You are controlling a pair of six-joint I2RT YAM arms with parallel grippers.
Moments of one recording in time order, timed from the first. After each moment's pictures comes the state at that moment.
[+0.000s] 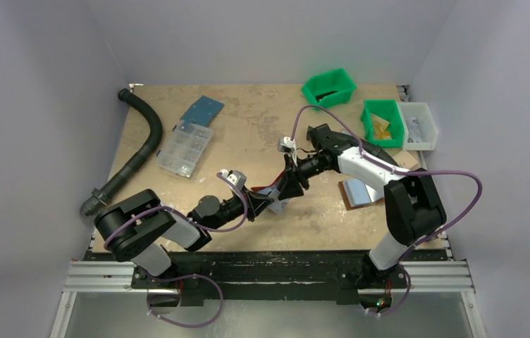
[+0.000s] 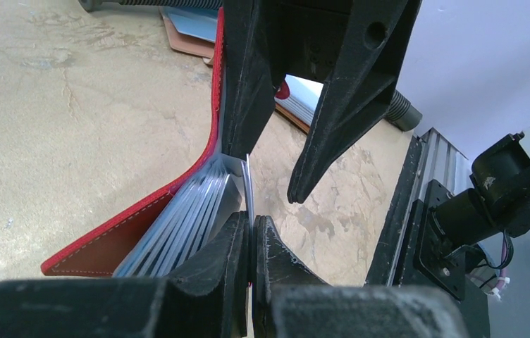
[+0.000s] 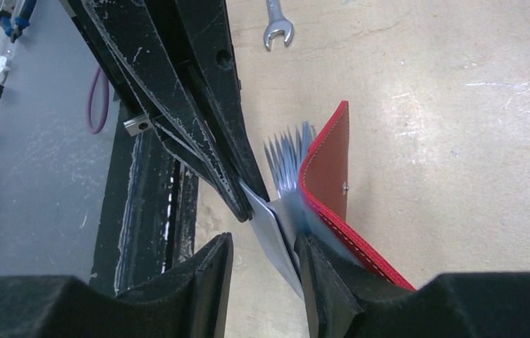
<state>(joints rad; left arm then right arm) -0.86 1.56 0.21 1.35 0.14 -0.49 0.45 1.65 1.07 -0.54 -1.08 -0.55</state>
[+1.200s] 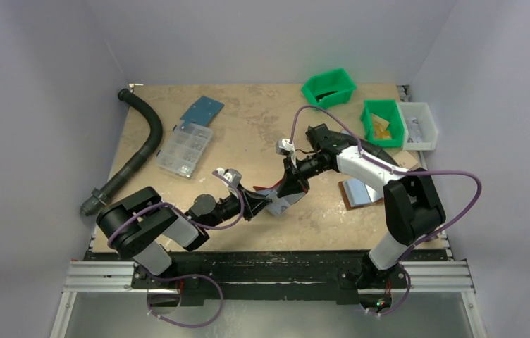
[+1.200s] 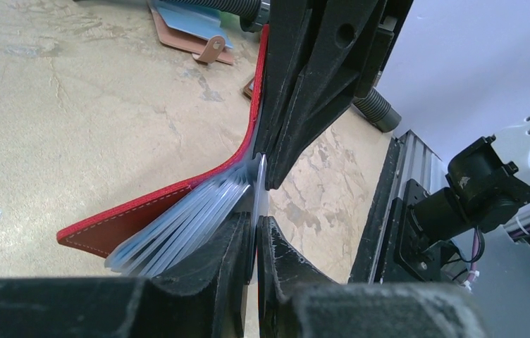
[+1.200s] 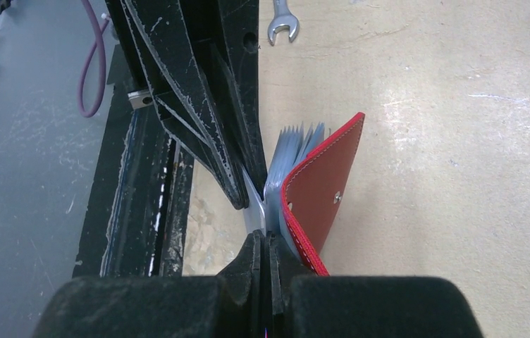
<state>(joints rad) -0.80 1.59 0.18 1.42 0.21 -0.55 0.46 1.65 1.09 -0.57 -1.07 -0.64</state>
